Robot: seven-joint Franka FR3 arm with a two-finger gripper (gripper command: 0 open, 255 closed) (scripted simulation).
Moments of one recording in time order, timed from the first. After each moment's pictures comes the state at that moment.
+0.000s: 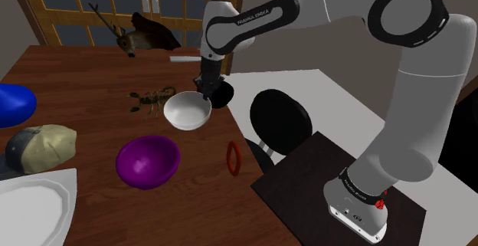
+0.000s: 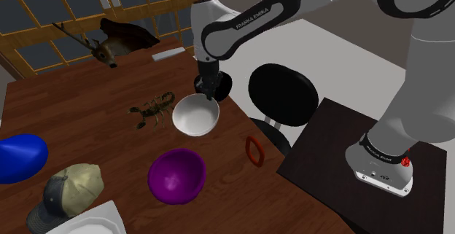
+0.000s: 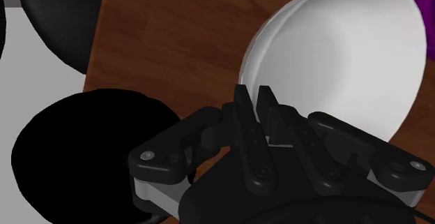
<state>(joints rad) 0.10 0.41 0.24 -1.80 0.05 2.15 0.32</state>
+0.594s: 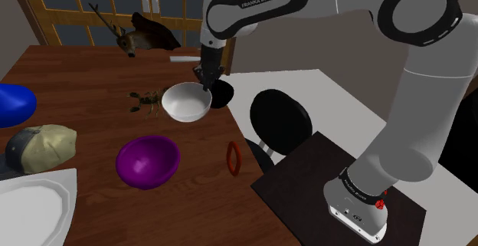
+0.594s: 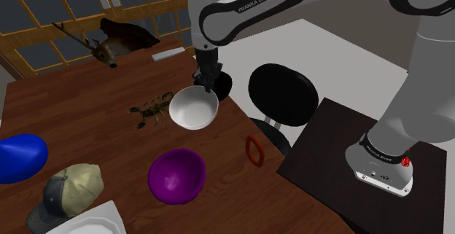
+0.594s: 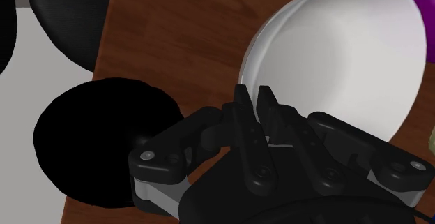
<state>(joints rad) 0.10 0.36 0.24 -1.75 0.06 2.05 0.33</state>
